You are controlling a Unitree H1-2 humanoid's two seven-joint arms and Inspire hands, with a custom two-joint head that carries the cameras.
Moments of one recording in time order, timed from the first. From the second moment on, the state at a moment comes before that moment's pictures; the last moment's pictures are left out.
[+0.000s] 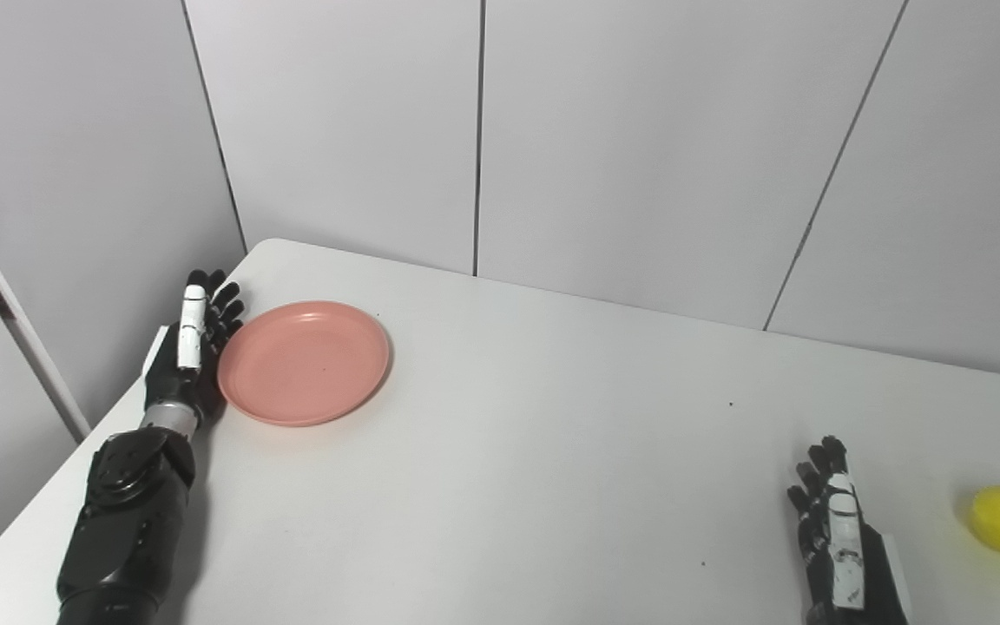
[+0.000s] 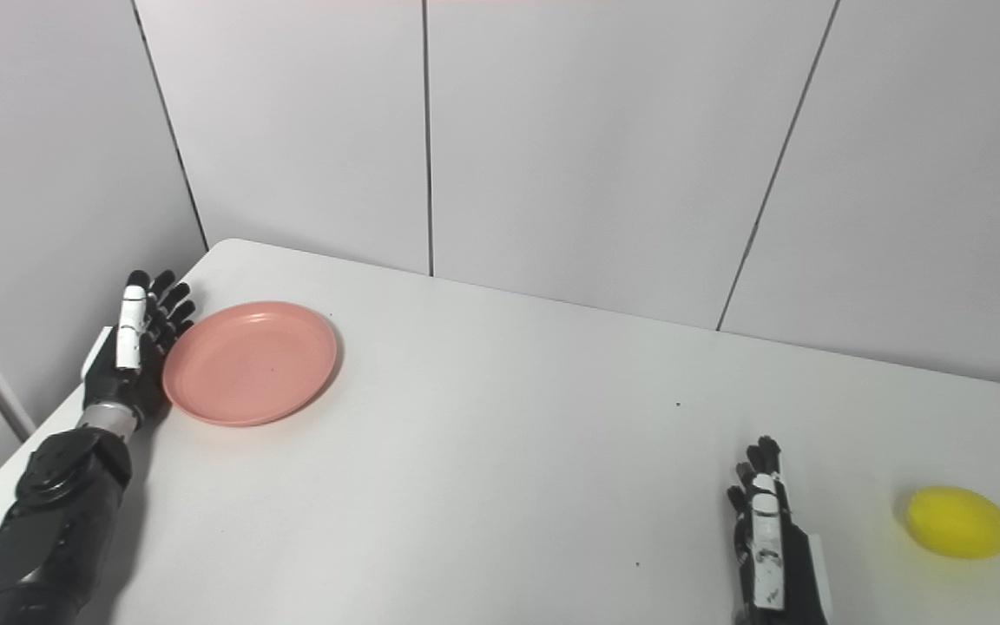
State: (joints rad) left arm -0.40 0.39 0.34 0.51 -0.37 0.02 -0.13; right arm -0.04 0.00 -0.01 -0.05 0.13 0.00 0.03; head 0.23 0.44
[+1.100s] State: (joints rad) left arm -0.43 0.26 0.25 0.40 -0.38 0.13 -0.17; right arm -0.04 0.00 0.00 -0.05 0.12 0.00 0.03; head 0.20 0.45
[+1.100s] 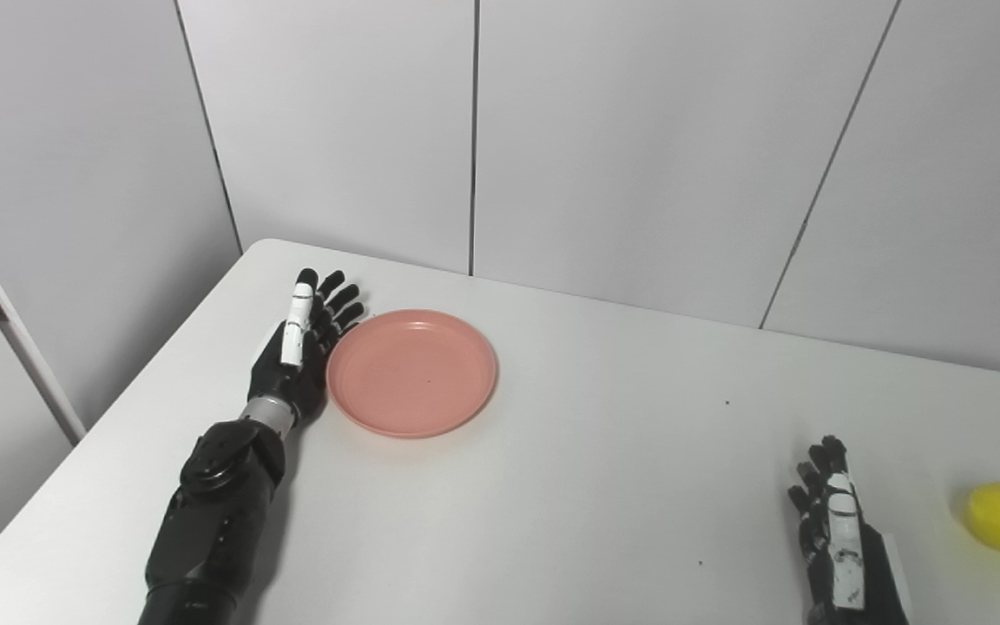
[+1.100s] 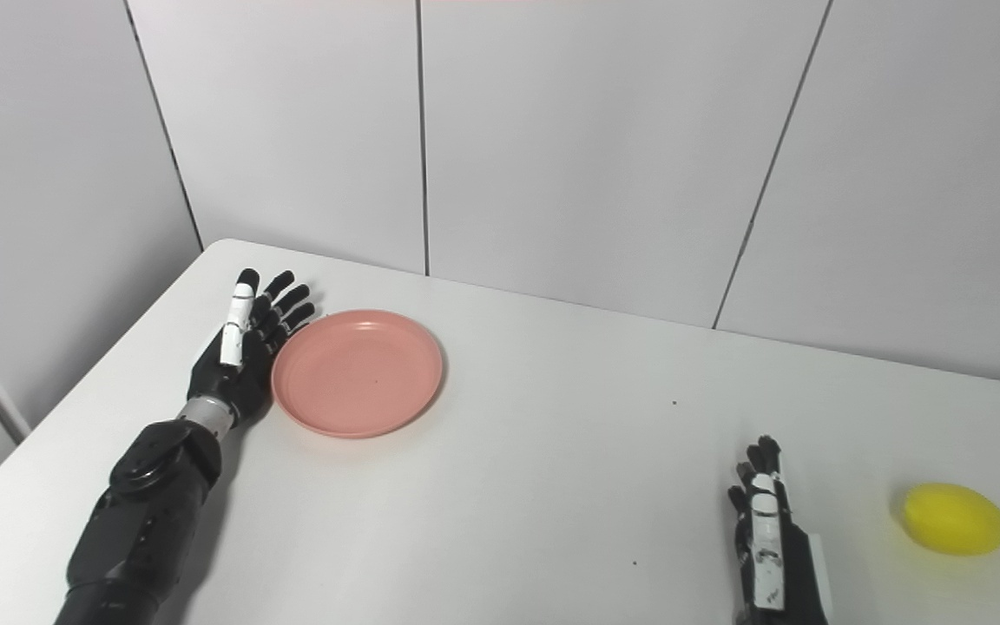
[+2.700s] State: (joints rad) left arm -0.40 0.14 0.09 0.29 -0.36 0.19 -0.19; right arm -0.04 0.02 0.00 -0.05 0.08 0.00 0.02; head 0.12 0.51
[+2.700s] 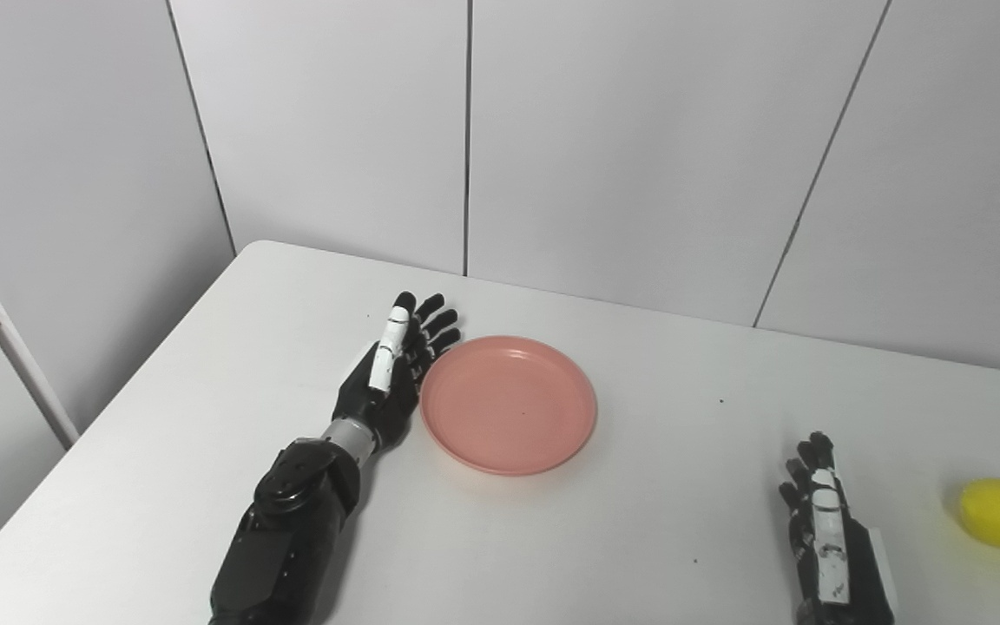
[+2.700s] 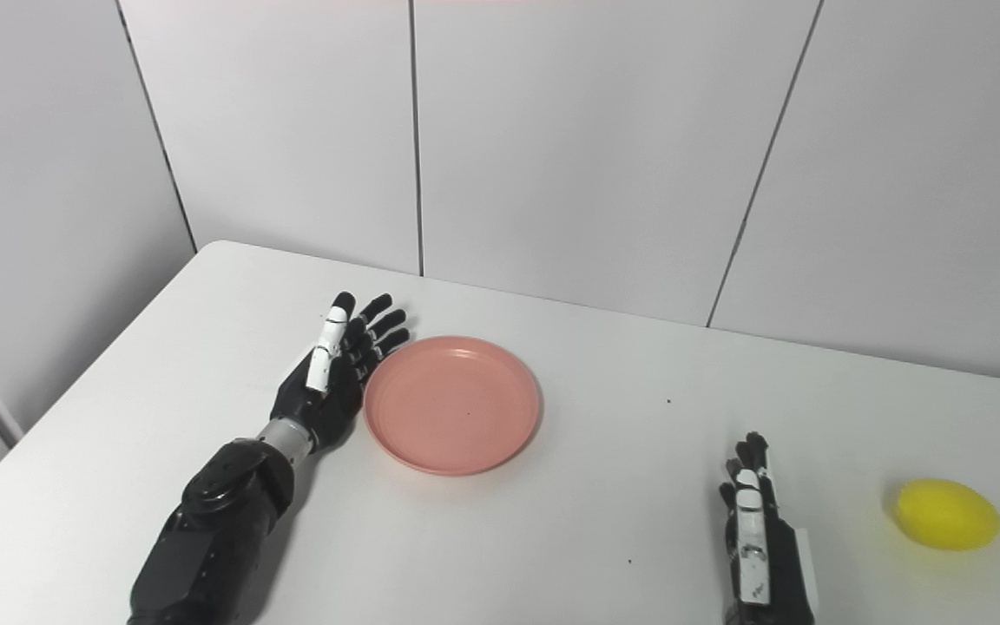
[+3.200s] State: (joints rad) left arm -0.37 0.08 0.06 0.22 -0.31 0.20 -0.18; right arm -0.04 0.03 0.00 -0.05 0.06 0.00 0.01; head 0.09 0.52
